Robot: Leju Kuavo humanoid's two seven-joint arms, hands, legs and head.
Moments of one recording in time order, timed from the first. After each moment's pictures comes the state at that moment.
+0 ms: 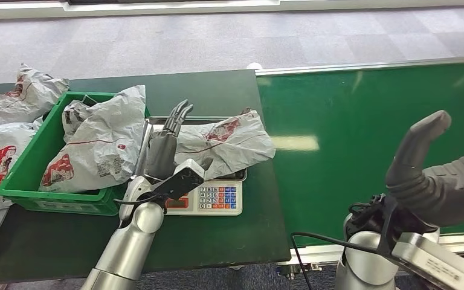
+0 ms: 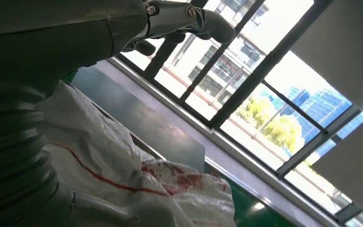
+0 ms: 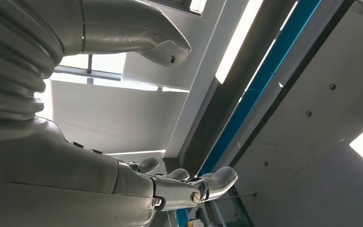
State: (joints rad) left arm -0.40 -0.28 -0.20 -1.16 -0.79 0.19 -0.40; right arm -0.19 0.34 0.18 -2.08 0.77 -0.70 -0.64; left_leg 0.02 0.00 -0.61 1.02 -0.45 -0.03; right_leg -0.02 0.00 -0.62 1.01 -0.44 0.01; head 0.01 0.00
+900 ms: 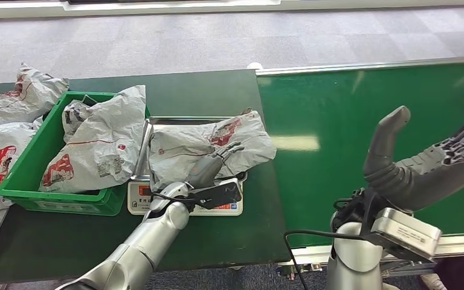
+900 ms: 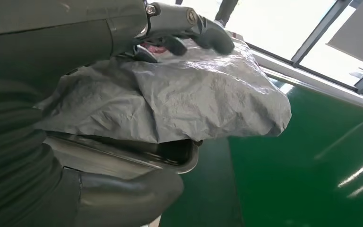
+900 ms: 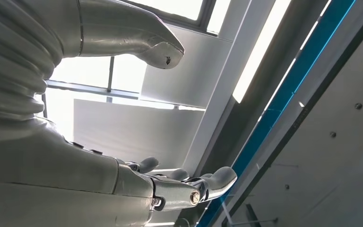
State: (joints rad) left arm -0.58 -0.32 -0.27 -0.63 -0.86 0.11 -0.46; right arm -0.20 0.34 0.18 -1.96 0.70 -0.70 -0.67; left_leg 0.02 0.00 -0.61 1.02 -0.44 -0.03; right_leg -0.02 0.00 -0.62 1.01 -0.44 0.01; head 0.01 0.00
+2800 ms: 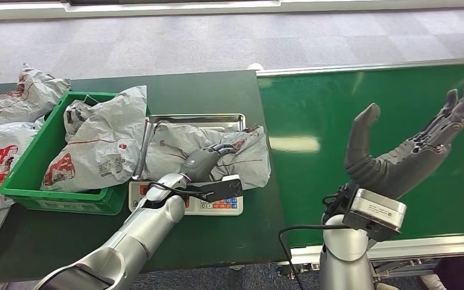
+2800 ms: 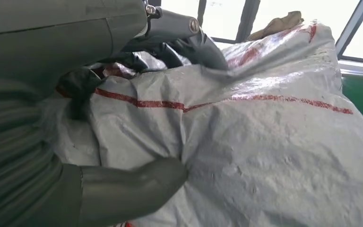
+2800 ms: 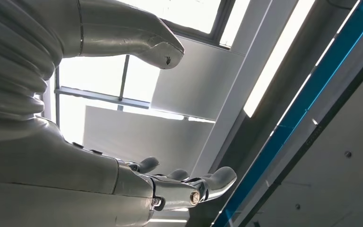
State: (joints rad) left arm -0.67 -0.28 -0.32 -0.55 -1.01 0.17 -0.32; right arm -0.22 0.34 0.18 -1.87 0.70 -0.70 -0.67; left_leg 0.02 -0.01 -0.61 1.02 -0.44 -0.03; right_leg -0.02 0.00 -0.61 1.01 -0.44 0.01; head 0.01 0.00
